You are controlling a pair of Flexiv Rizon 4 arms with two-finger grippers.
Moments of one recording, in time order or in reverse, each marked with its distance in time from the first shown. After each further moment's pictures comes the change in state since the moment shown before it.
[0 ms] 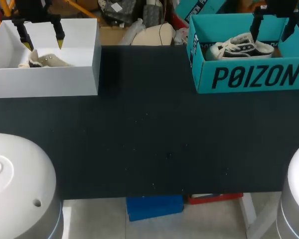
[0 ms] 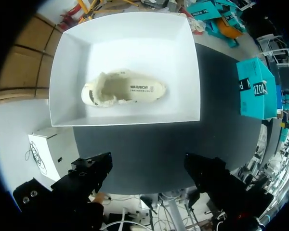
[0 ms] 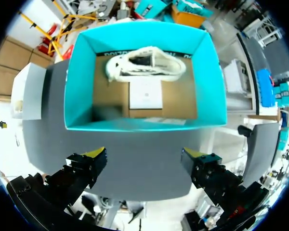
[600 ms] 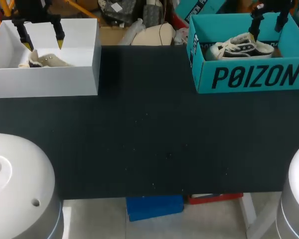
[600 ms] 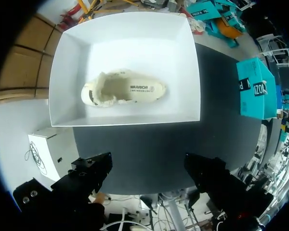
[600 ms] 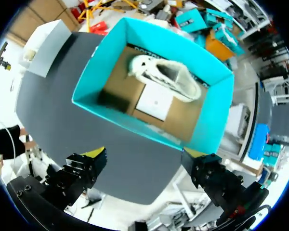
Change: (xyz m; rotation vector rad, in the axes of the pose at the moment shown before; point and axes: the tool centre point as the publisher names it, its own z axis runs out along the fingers) left arm 0.000 0.000 0.001 0.001 0.002 0.000; right arm 0.006 0.010 -0.012 -0.009 -0.069 -0.482
